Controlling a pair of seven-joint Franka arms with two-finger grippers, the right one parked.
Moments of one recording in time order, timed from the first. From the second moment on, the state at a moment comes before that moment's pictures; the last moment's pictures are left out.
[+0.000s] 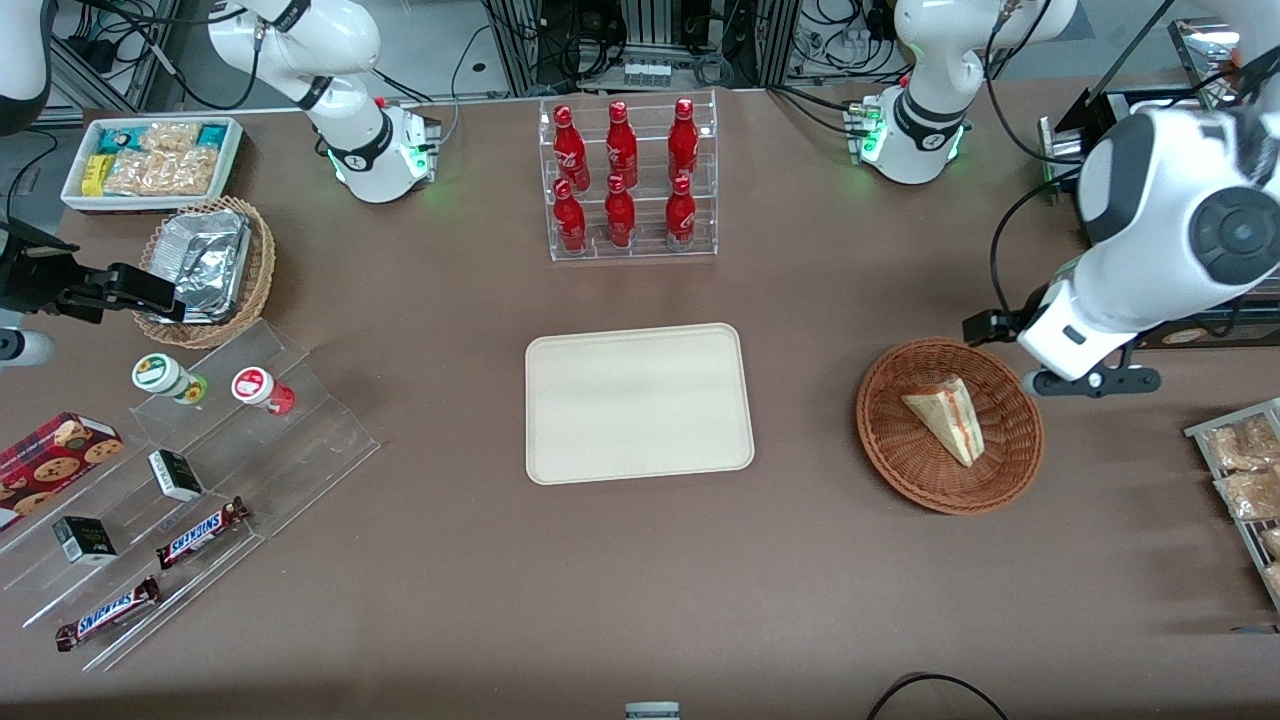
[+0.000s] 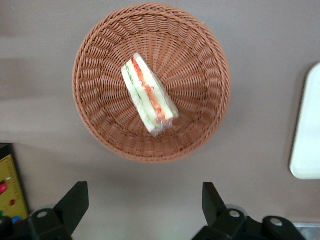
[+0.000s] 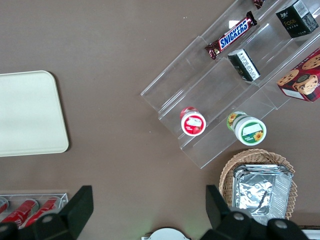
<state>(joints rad) 0.00 0.09 -0.13 -1.90 0.03 1.83 -0.18</state>
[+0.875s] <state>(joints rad) 0.01 0.22 -0.13 -2.01 0.03 2.13 -0.68</state>
